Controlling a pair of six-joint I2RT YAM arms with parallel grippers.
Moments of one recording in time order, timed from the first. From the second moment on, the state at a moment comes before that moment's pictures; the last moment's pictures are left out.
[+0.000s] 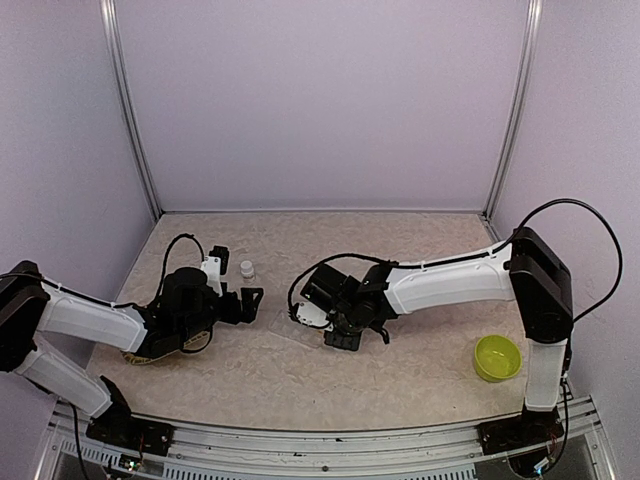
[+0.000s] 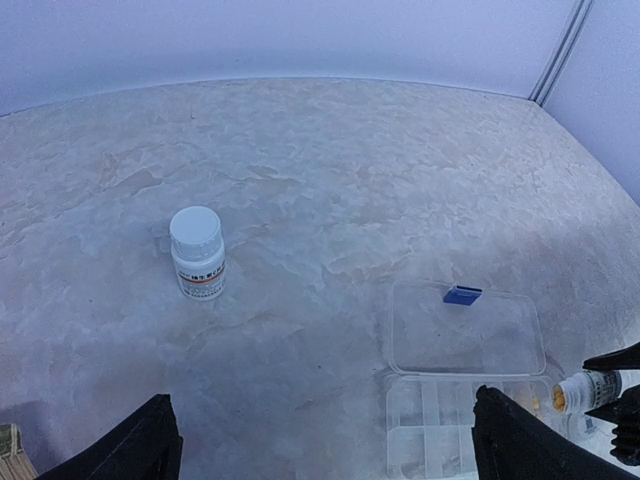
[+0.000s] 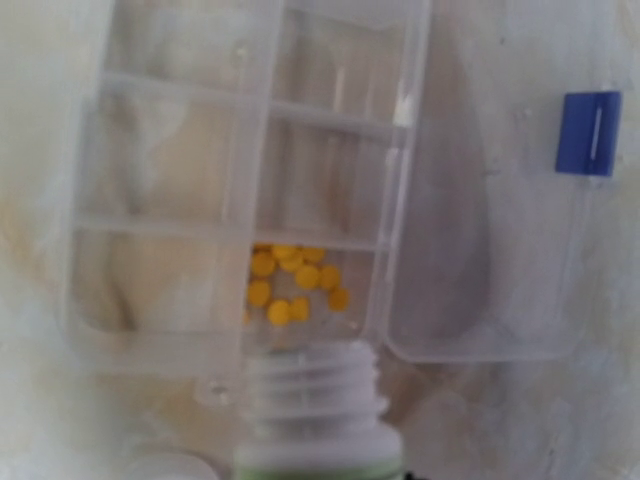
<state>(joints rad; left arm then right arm) -0.72 1.39 0.43 0.57 -0.27 -0.31 1.09 1.99 1.40 -0.57 0.34 -0.36</state>
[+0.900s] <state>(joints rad) -0.72 1.39 0.43 0.57 -0.27 -0.31 1.09 1.97 1.33 -0.47 0.34 -0.35</state>
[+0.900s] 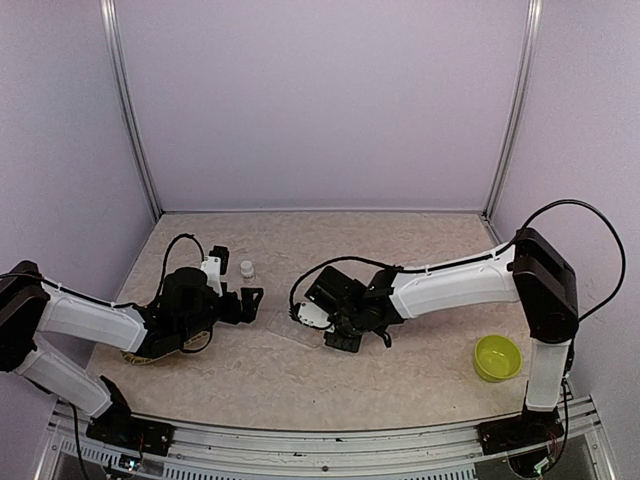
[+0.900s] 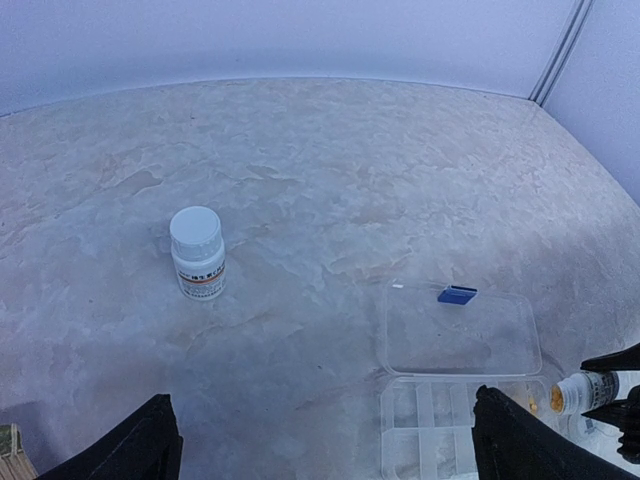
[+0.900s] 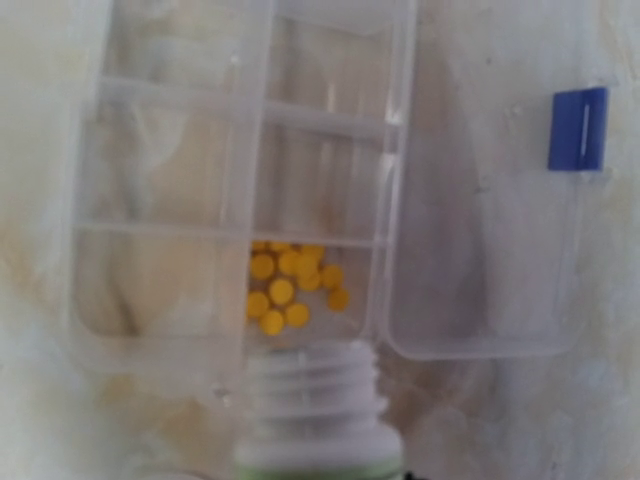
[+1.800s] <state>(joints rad) -0.72 1.39 0.43 0.57 -0.27 -0.31 1.09 1.92 1.22 -0.32 0.35 -0.34</state>
